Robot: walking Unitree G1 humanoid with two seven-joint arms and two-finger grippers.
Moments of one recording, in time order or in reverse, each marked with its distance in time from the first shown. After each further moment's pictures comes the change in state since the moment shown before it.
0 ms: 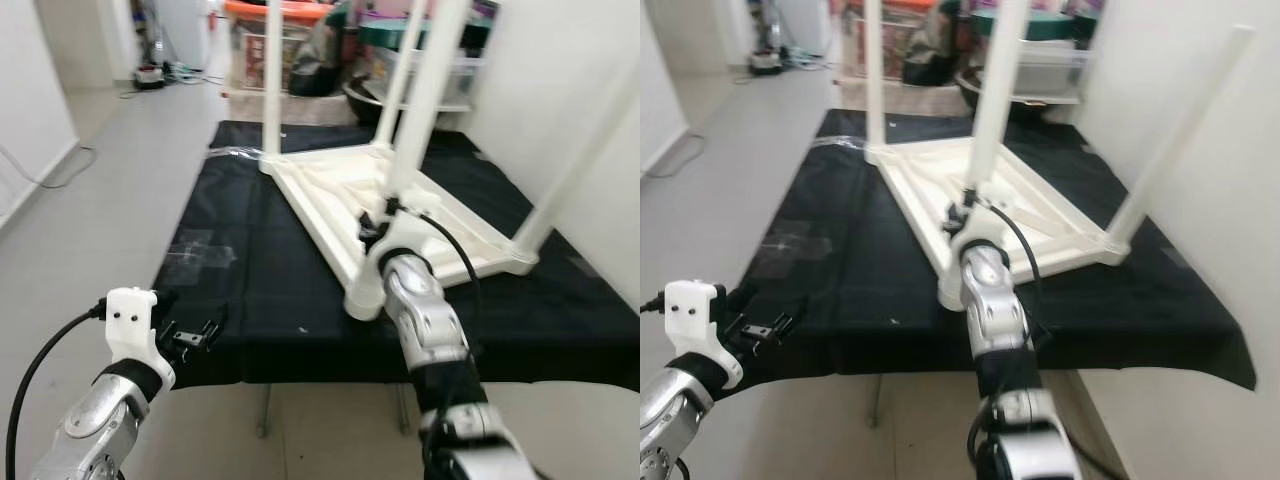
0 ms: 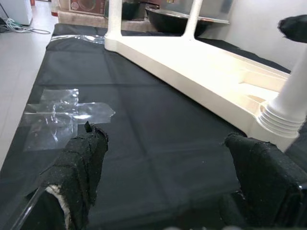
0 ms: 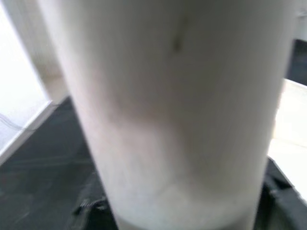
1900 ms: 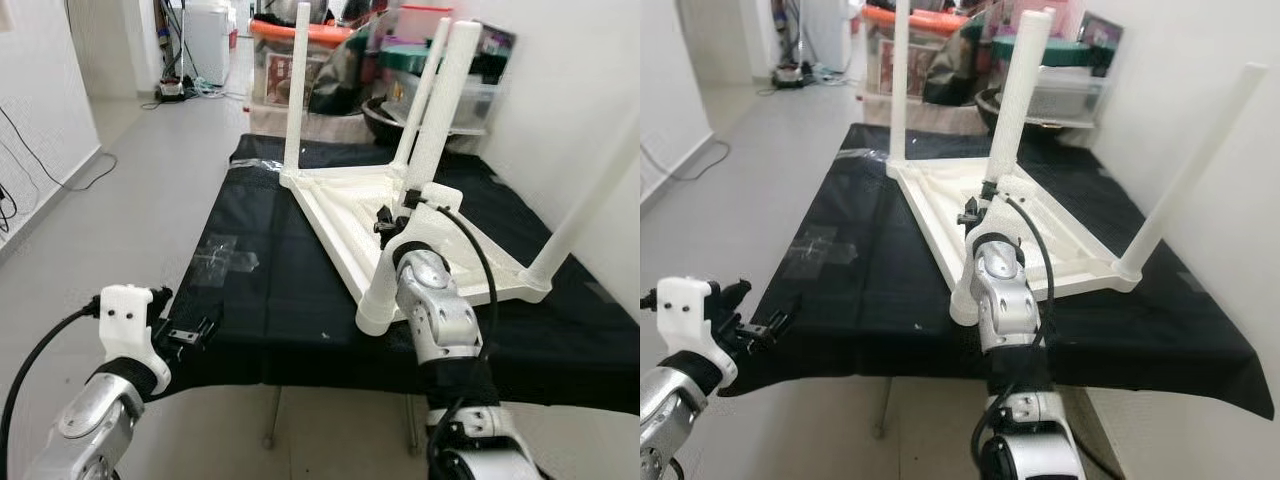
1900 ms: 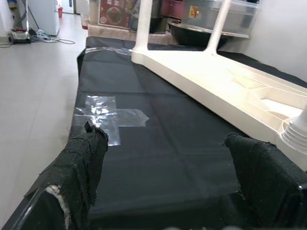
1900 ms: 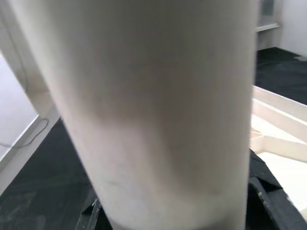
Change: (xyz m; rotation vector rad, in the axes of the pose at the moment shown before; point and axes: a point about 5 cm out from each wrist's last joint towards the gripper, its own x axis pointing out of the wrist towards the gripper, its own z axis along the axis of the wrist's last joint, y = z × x) left arm -0.004 0.003 0.004 0.010 0.006 0.031; right arm -0.008 -0.019 0.009 0.038 0.036 -0.163
